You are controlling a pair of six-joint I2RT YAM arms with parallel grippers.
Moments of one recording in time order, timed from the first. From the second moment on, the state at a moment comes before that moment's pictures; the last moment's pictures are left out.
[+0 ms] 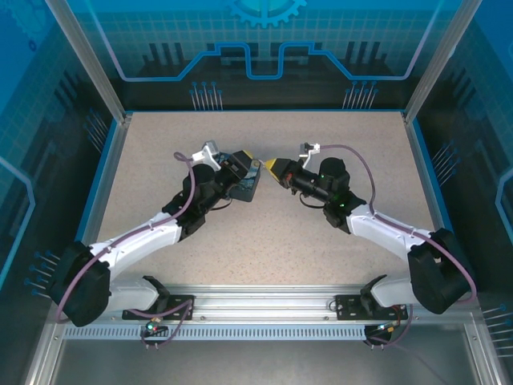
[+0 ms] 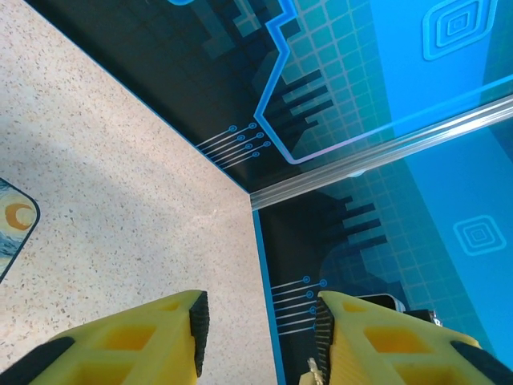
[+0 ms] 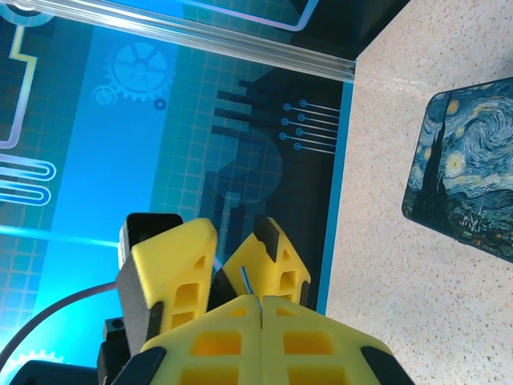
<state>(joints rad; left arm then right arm) -0.60 1.26 0.75 0.41 -0.08 -1.13 0.55 1.35 0.75 0.55 -0.42 1.31</state>
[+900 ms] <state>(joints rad) -0.61 1.36 0.76 0.53 0.04 -1.19 0.54 1.37 0.75 0.54 -0.43 1.32</state>
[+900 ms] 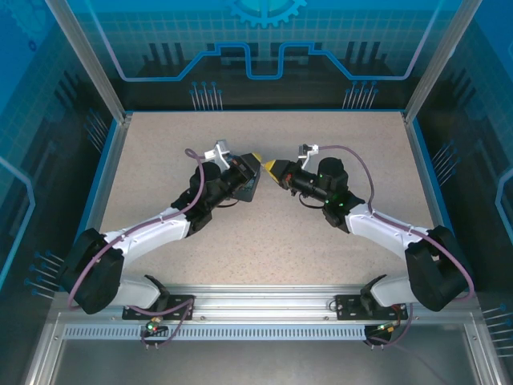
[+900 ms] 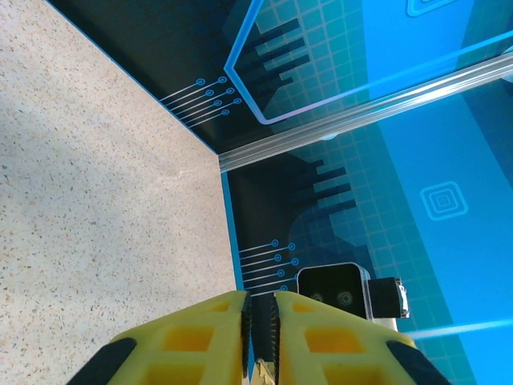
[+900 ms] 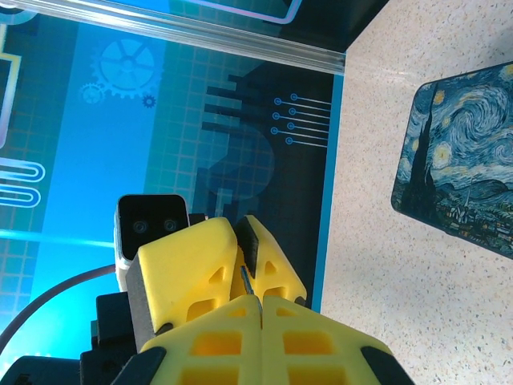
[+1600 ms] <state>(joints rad) -0.62 1.36 0.76 0.53 0.03 -1.19 0.54 1.38 0.75 0.54 -0.43 1.32</state>
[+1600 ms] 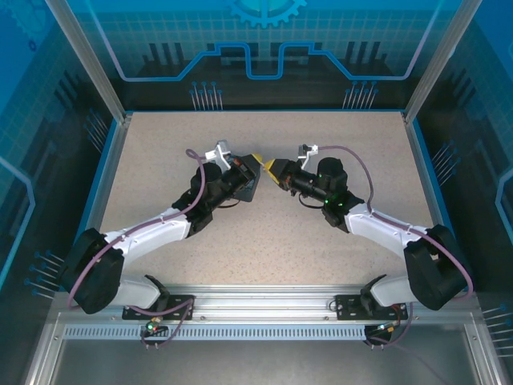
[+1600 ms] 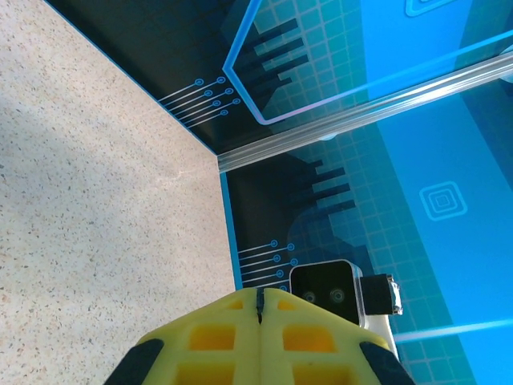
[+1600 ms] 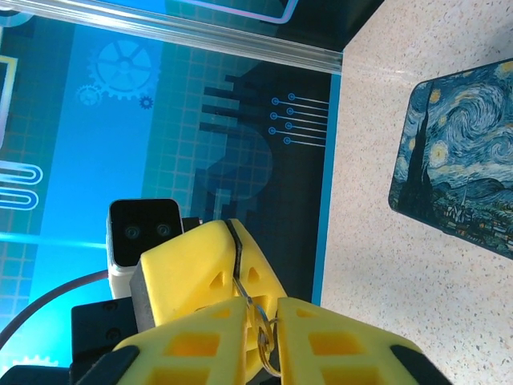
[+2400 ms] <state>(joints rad) -0.63 1.36 0.76 0.52 0.00 -1.19 0.54 1.38 0.75 0.54 -0.43 1.32</state>
